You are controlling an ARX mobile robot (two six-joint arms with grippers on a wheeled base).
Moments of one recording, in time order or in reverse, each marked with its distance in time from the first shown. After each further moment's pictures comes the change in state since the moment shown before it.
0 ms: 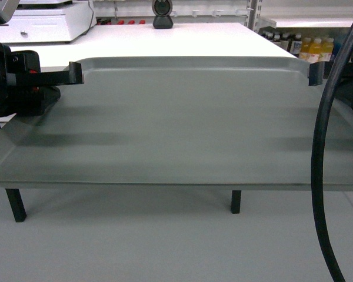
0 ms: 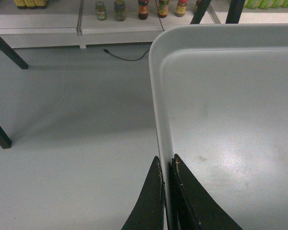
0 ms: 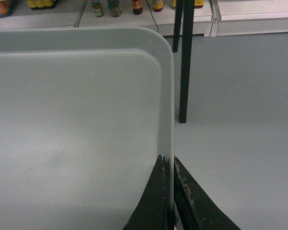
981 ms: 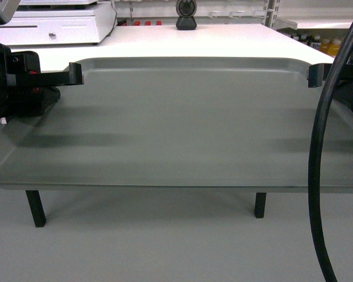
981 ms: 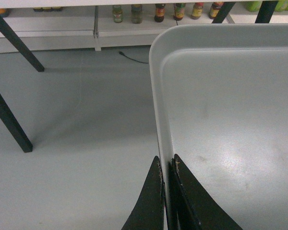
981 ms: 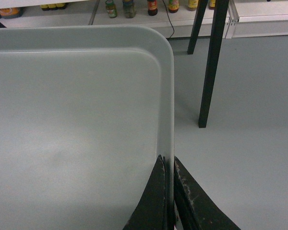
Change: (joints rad) left arm 0.001 0.000 0.000 -0.001 -0.001 0.000; right arm 0.000 0.002 0.001 -0.004 0.000 0.000
